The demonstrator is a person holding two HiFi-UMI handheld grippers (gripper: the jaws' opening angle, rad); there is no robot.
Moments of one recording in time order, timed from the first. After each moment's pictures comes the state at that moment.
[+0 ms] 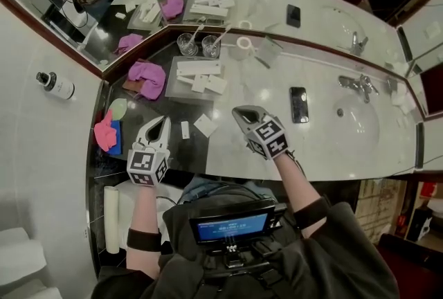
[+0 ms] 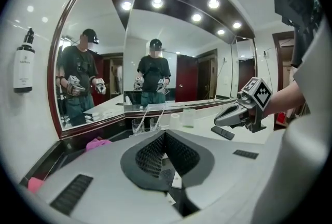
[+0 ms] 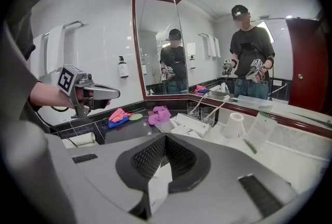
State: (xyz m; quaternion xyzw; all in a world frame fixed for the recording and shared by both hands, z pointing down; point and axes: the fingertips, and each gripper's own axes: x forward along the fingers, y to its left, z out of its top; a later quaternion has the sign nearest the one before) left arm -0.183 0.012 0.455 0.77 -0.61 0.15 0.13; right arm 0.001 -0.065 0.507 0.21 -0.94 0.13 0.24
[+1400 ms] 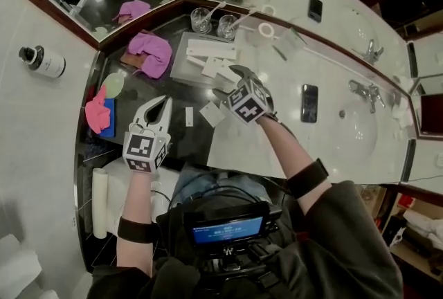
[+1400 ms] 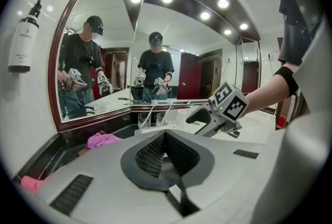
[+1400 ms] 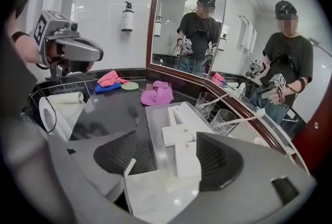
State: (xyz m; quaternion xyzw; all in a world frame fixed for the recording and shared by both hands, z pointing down) left arm -0.224 -0.011 0.485 0.77 -0.61 0.14 0.15; right arm -0.113 -0.125 0.583 0.14 -0.90 0.01 0.42
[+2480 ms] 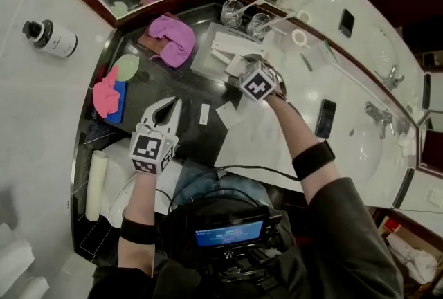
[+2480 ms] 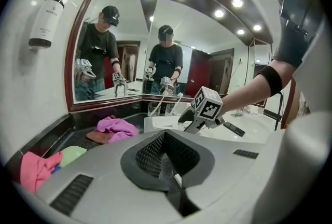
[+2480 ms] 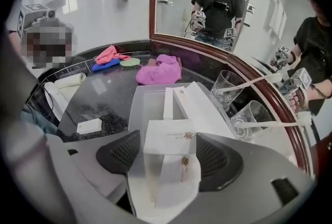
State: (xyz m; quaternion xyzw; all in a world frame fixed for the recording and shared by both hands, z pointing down) left arm -0.257 0.008 0.524 0.73 -0.64 0.14 0.20; right arm -0.153 -0.167 0.672 0.05 -0.85 0.01 0.52
